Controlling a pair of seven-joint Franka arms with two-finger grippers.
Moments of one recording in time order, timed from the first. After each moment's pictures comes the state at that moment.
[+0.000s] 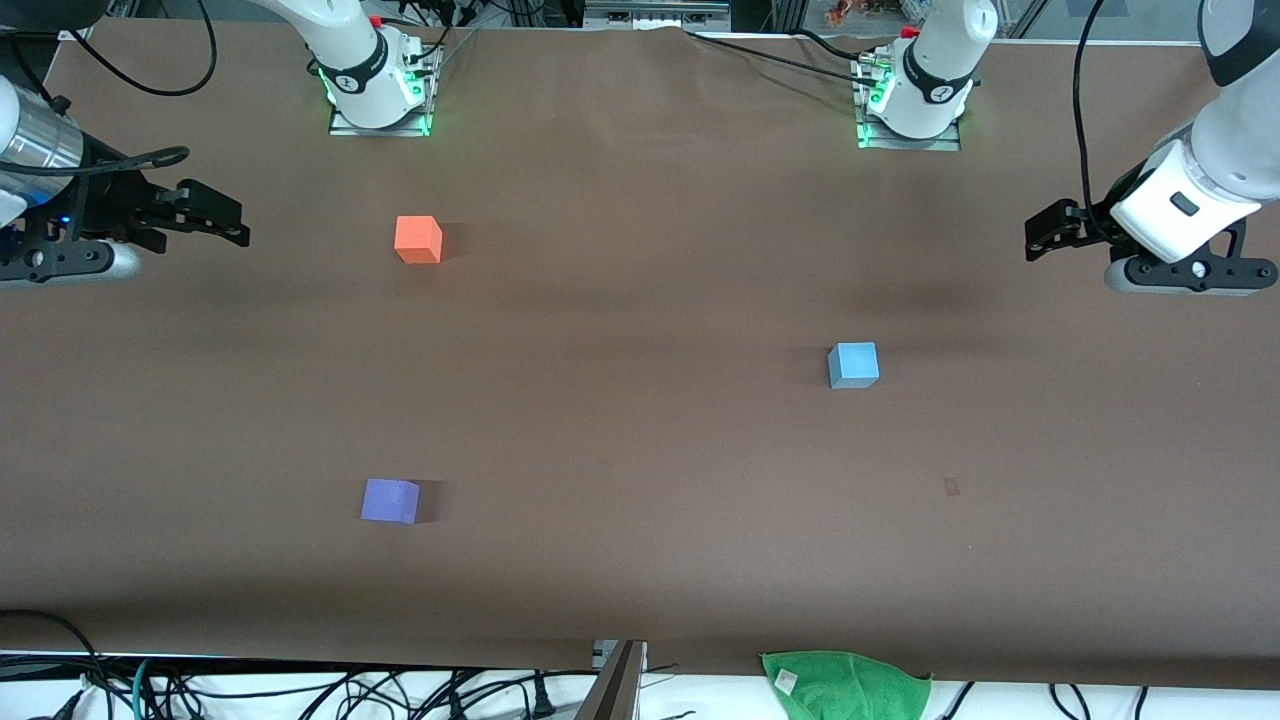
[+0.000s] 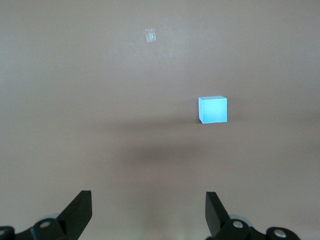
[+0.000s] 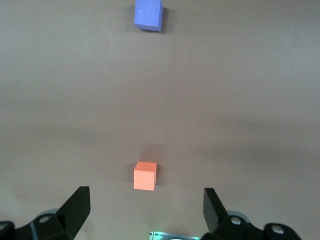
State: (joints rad) left arm 0.04 0.03 -0.12 -1.68 0.01 1.57 -0.06; right arm 0.35 0.10 -0.27 -1.48 0.10 1.45 0.00
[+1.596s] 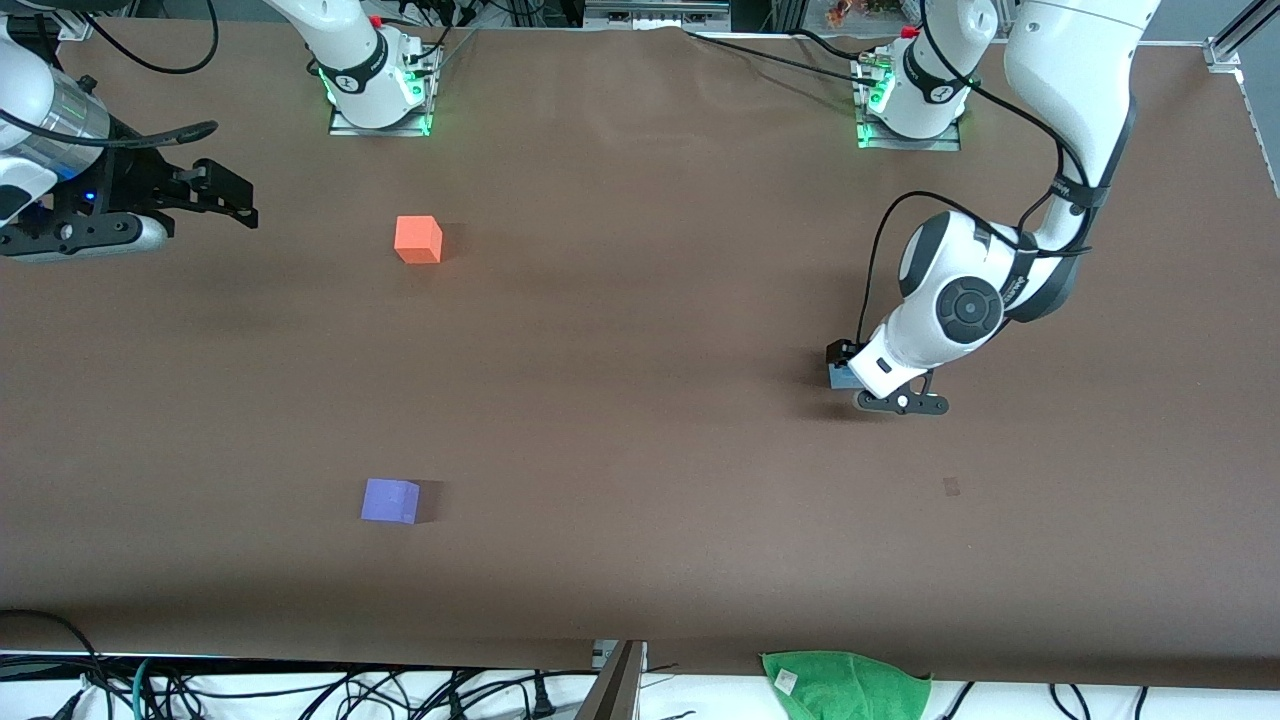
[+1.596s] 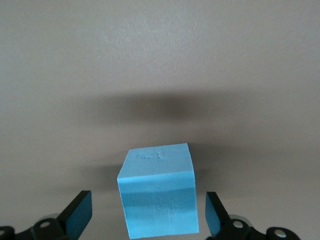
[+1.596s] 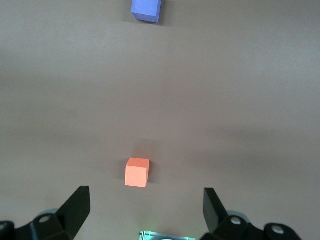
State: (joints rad) left arm -0.13 0.47 -0.15 -1.97 0.04 2.28 -0.24; right arm 0.12 -0.01 -0.01 -1.65 0.04 1.54 0.00
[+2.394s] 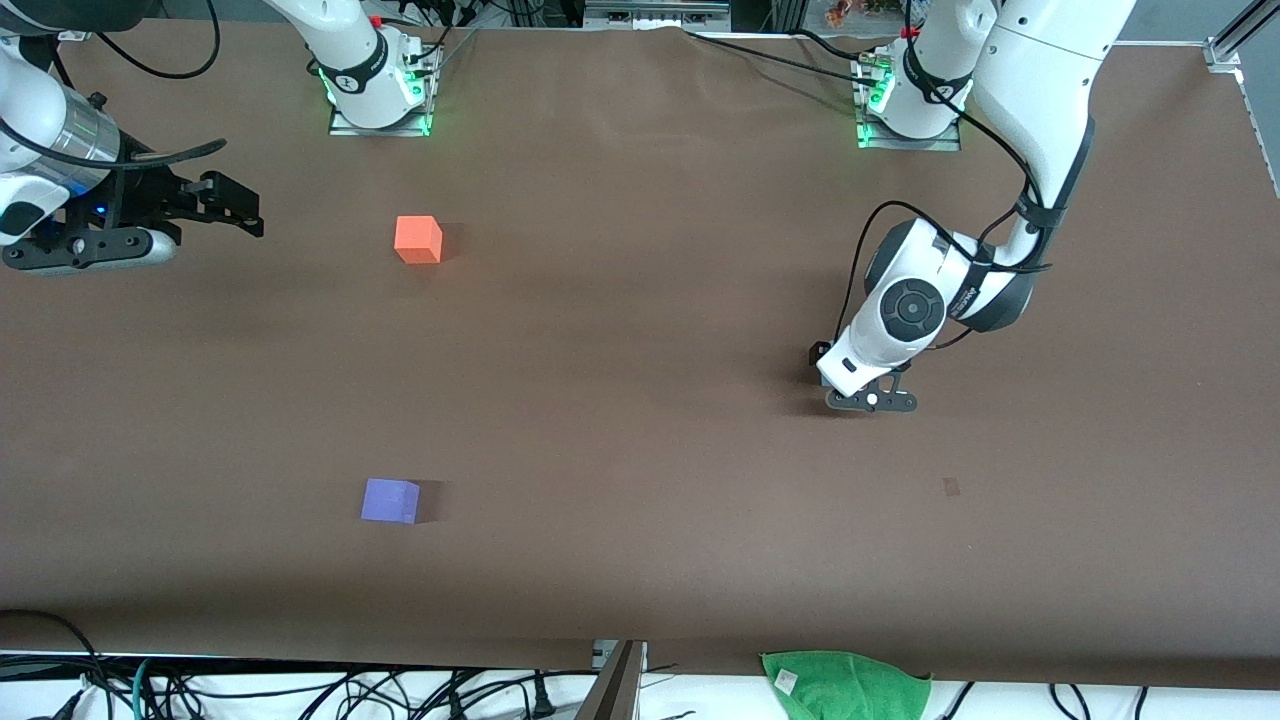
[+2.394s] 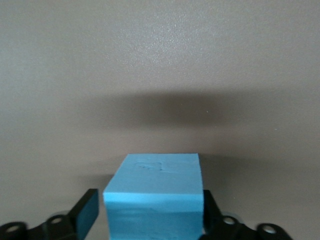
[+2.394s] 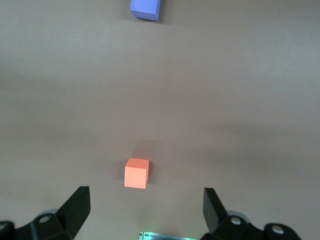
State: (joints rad) left arm -0.19 0.52 -0.15 -1.97 0.15 2.33 -0.37; right arm 0.12 0.01 -0.01 -1.65 0.04 1.54 0.00
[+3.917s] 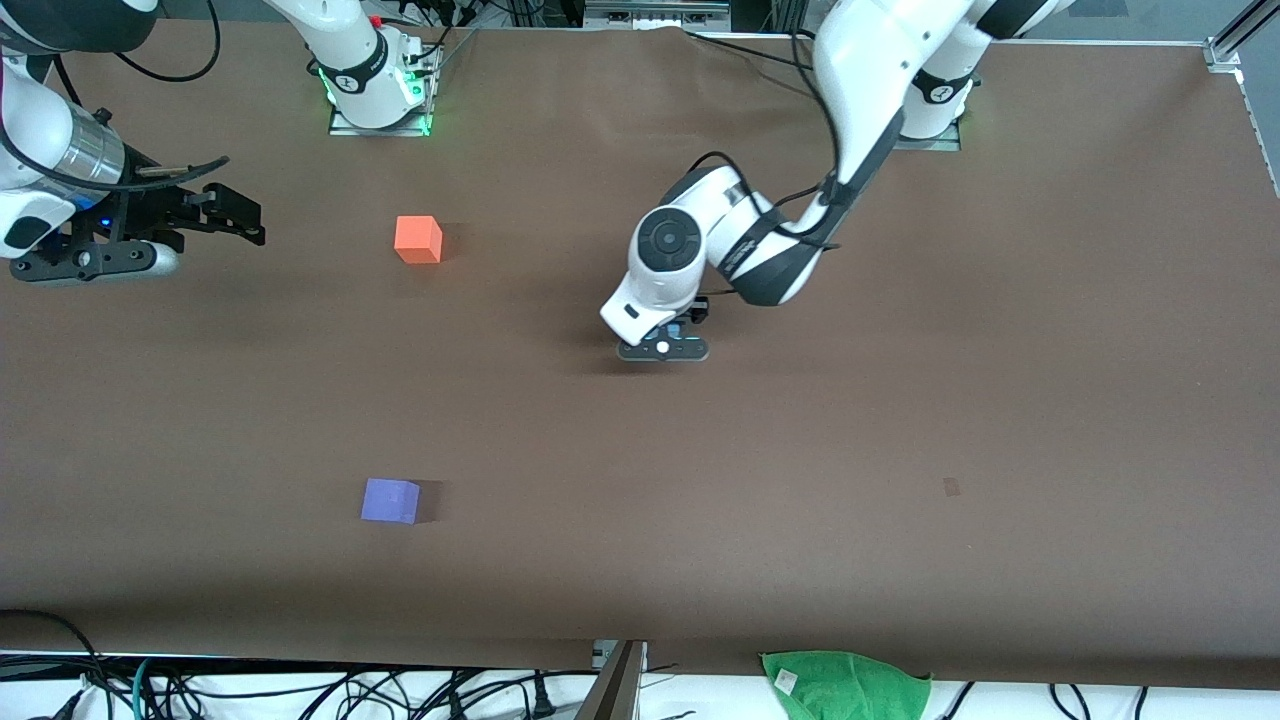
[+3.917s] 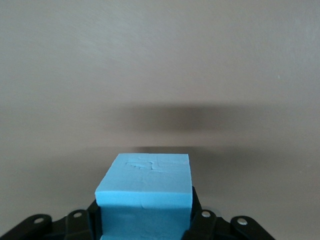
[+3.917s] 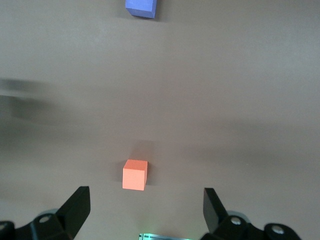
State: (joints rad) left arm -0.55 0.77 -0.27 -1.46 0.06 2.13 -0.82; right arm 0.11 0.02 -0.01 -1.66 0.04 1.56 0.00
